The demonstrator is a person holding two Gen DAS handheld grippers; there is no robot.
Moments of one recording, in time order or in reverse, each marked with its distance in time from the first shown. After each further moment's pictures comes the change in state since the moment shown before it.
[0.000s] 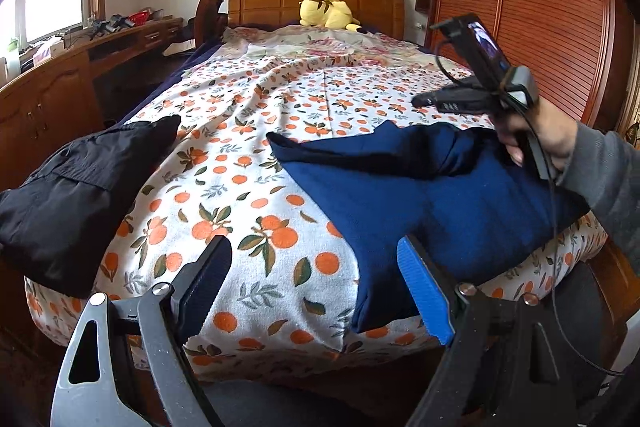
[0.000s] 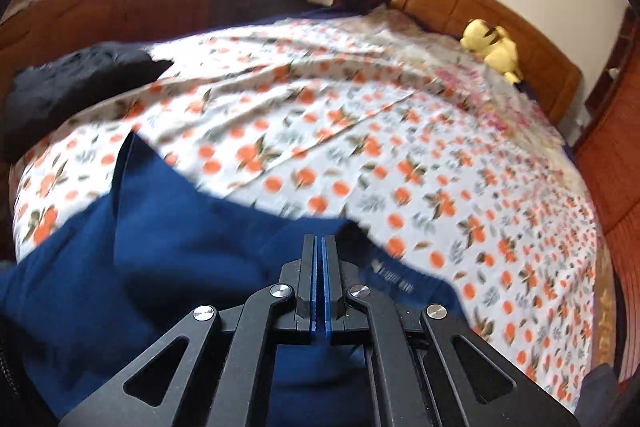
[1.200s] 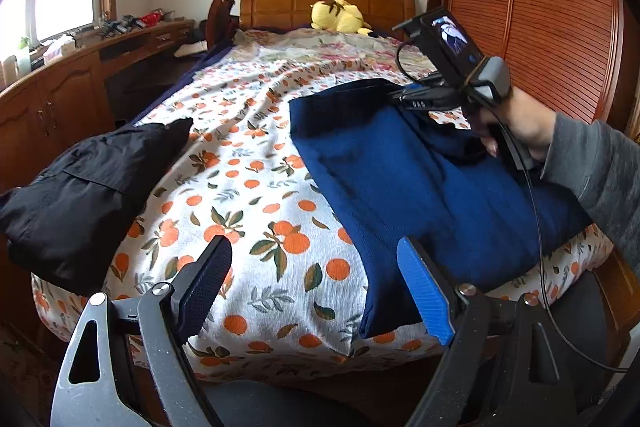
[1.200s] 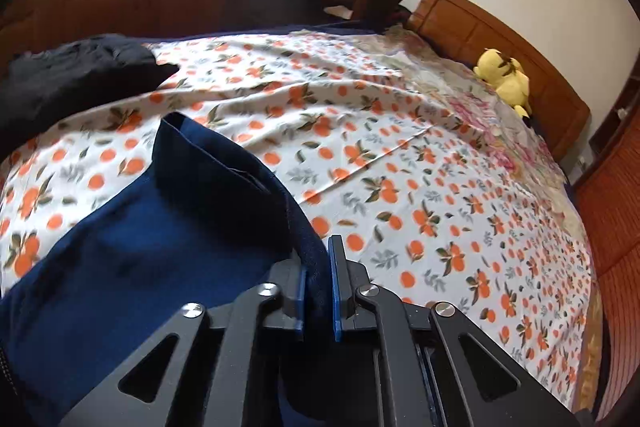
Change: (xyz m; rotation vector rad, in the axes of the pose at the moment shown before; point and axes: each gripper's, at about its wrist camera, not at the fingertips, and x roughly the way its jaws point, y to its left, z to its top) left arm -0.004 0.003 0.001 -0.015 -0.017 0.046; right arm 0.059 0.042 0.039 -0.085 -0.028 -0.016
